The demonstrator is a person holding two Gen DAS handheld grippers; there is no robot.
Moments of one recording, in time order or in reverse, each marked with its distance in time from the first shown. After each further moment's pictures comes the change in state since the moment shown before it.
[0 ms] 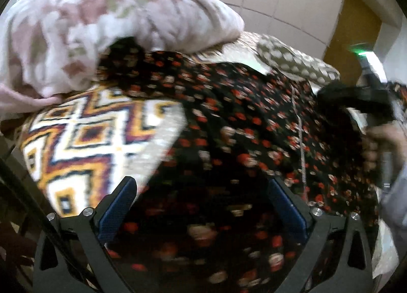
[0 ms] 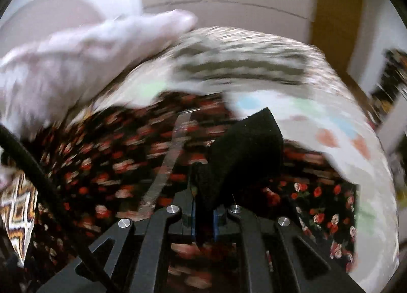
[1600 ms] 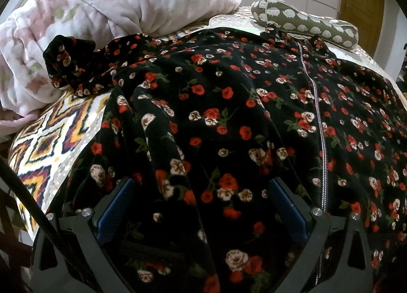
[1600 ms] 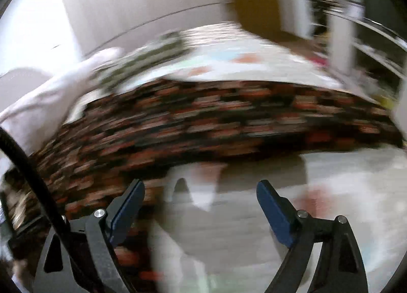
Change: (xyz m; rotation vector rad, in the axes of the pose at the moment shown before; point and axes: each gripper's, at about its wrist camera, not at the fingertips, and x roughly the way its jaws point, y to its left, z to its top) left arm 0.115 -0.116 -0.006 0.150 0.044 0.193; right arm -0.136 -0.266 -0.240 0.614 -0.081 -0.158
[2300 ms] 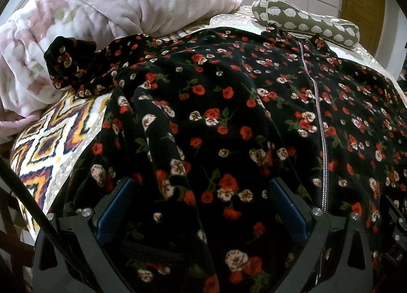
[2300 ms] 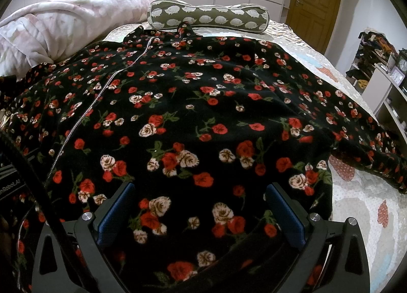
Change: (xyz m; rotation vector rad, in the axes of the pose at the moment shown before) left arm -0.003 -0.001 -0.001 0.005 -0.059 0.020; right arm 0.044 0.227 -0.091 -0.480 0.062 0.039
